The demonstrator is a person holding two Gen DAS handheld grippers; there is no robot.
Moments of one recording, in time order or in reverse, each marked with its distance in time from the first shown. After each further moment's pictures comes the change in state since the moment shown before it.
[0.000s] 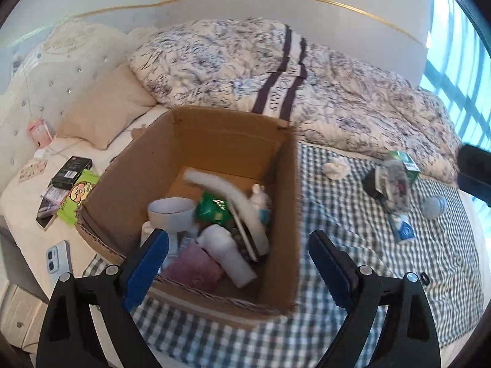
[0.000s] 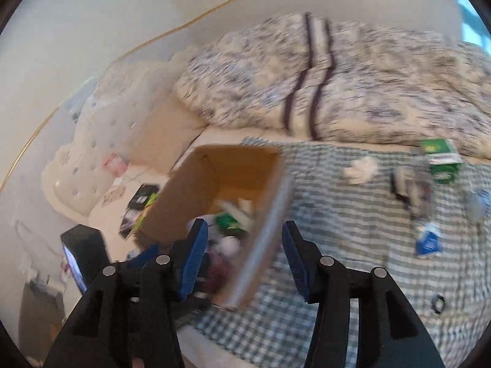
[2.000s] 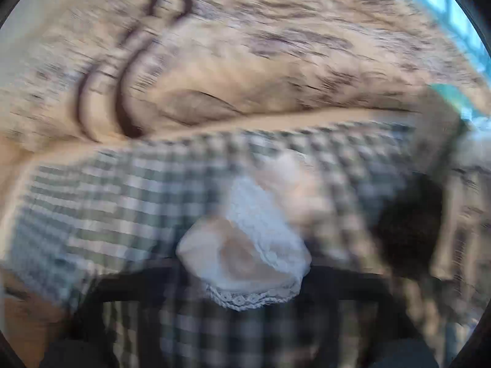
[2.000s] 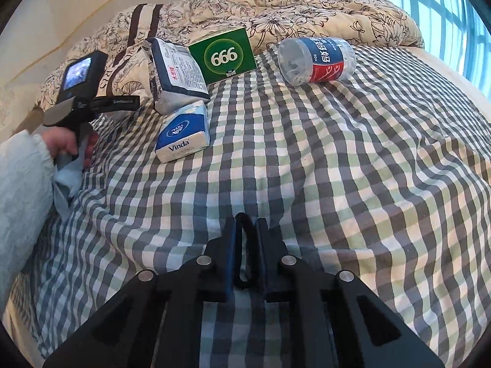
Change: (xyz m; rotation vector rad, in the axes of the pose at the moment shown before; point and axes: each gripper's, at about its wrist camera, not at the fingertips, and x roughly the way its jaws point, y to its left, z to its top) left arm 0.322 -0.224 0.065 0.307 0.132 -0.150; right arm 0.042 -0.287 -0.169 0.209 -0.024 -0.426
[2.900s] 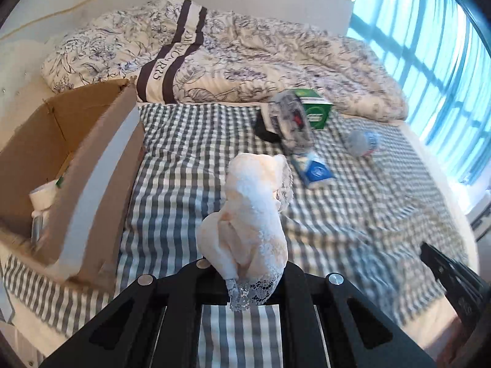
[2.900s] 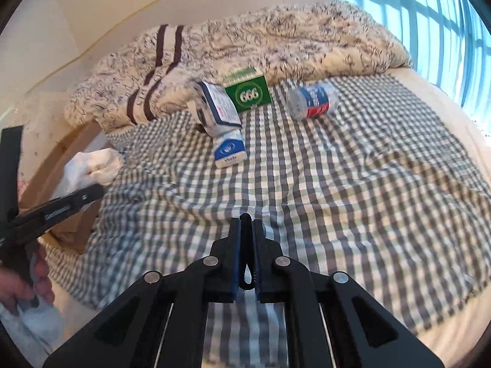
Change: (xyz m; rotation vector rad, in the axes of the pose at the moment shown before) left arm -0.301 -0.014 -0.178 -0.113 -0.073 -0.112; right arm -0.148 0.023 -0.013 -0.005 -0.058 0.061
